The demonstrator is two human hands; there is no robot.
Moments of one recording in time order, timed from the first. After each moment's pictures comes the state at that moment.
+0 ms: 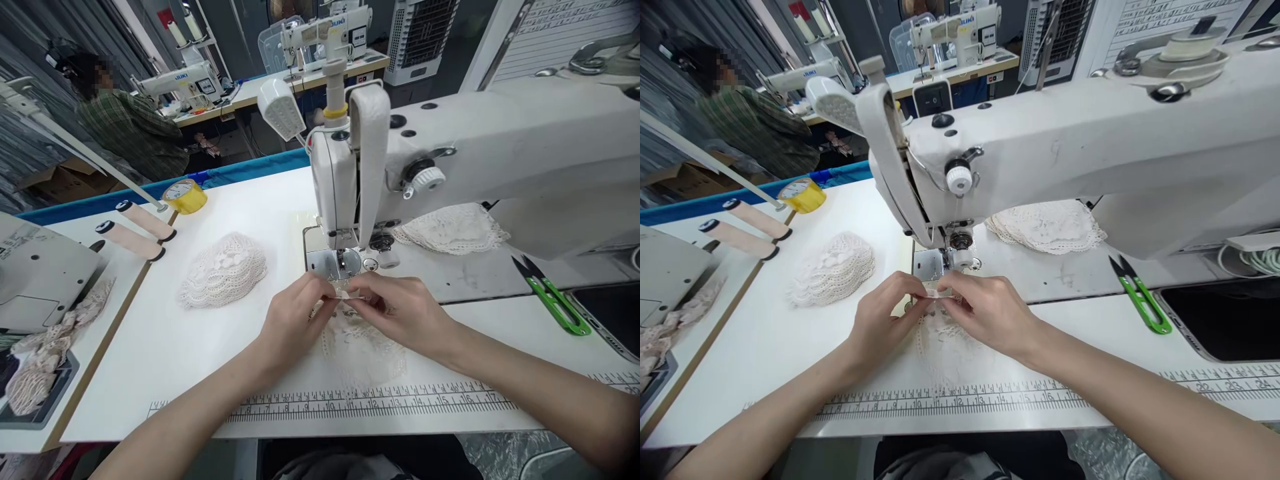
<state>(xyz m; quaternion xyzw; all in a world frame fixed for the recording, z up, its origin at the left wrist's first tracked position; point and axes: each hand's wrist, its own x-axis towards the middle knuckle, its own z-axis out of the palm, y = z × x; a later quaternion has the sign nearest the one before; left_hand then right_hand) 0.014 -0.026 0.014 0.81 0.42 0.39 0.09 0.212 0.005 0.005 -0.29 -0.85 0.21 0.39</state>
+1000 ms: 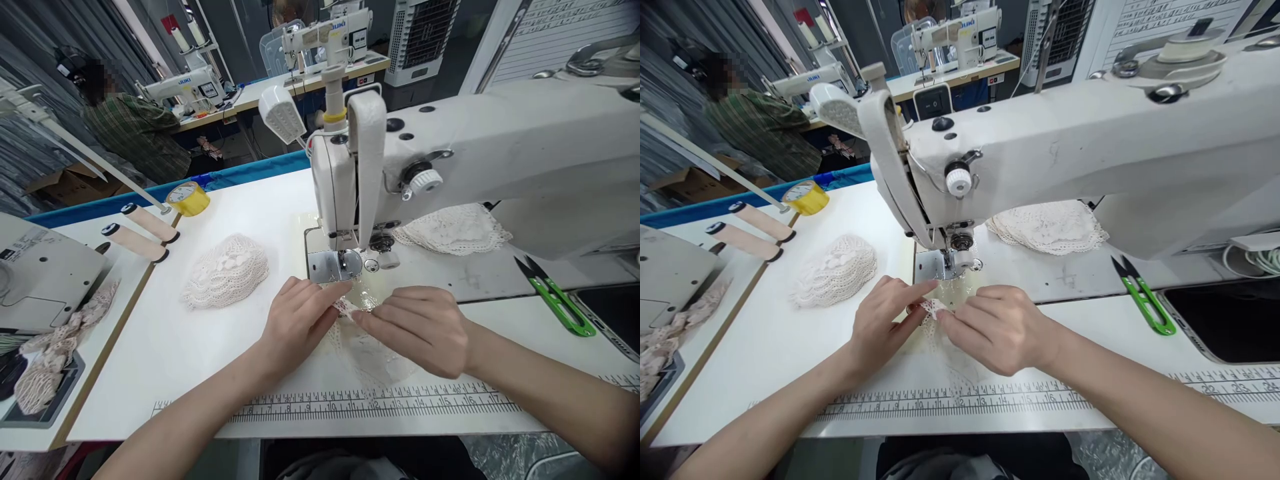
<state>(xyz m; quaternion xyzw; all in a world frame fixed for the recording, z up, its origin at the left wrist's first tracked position) 0.013 -0.027 0.016 0.85 0.38 0.38 -0.02 0.225 0.003 0.018 -0.10 -0.89 -0.12 0.42</state>
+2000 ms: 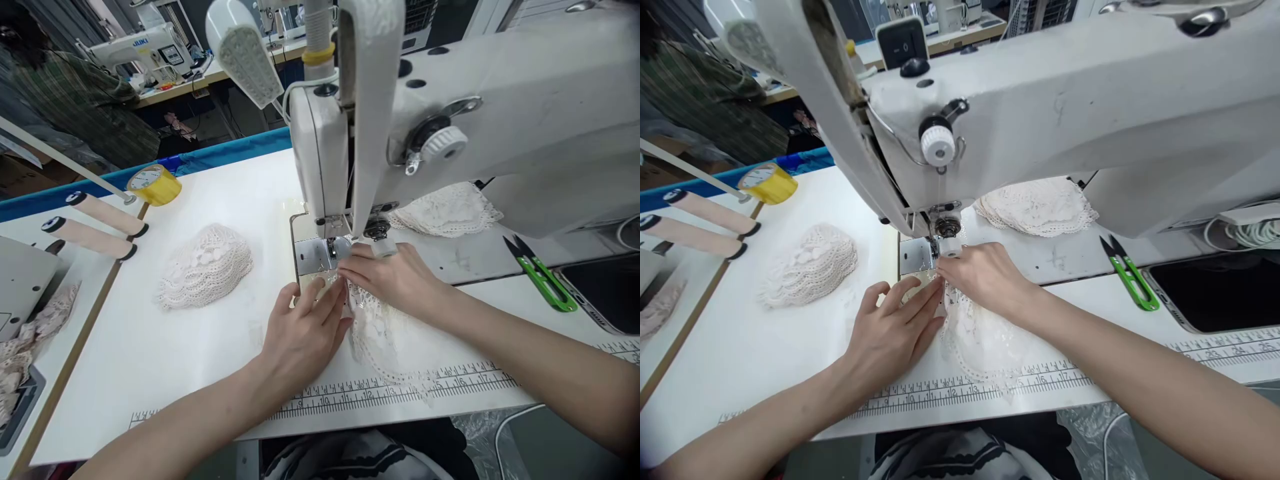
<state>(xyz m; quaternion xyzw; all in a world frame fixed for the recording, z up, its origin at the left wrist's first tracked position) 0.031 -0.041 0.004 0.88 0.40 0.20 -0.16 0.219 0.030 0.003 -0.36 -0.91 -0.02 0.19</state>
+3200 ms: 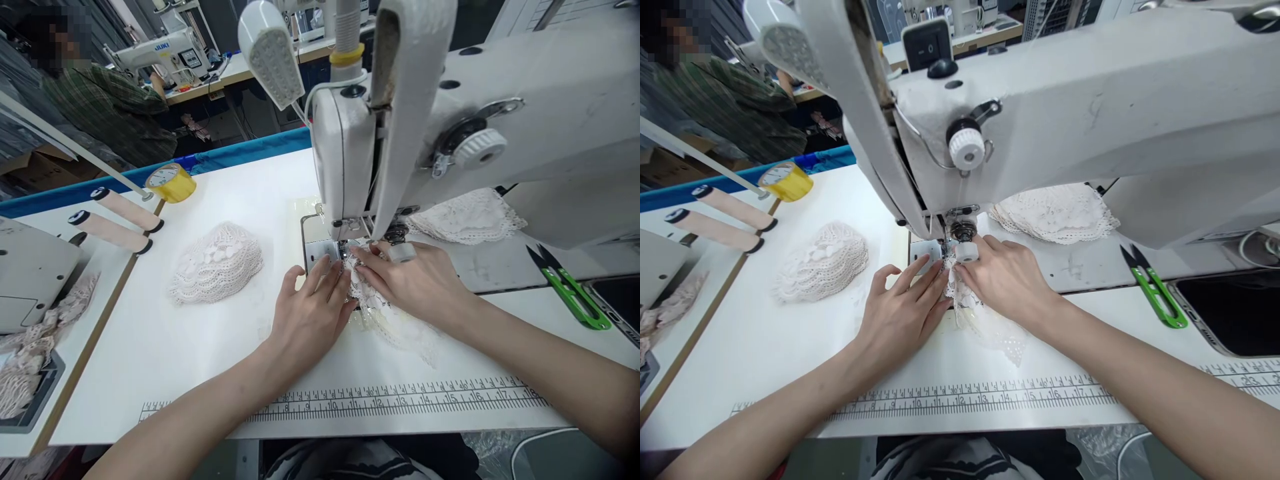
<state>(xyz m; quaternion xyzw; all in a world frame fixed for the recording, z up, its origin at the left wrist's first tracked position) 0.029 -0.026 0.002 0.86 0.45 0.17 -0.17 0.220 0.028 0.006 -0.43 -0.88 -0.14 0.11</state>
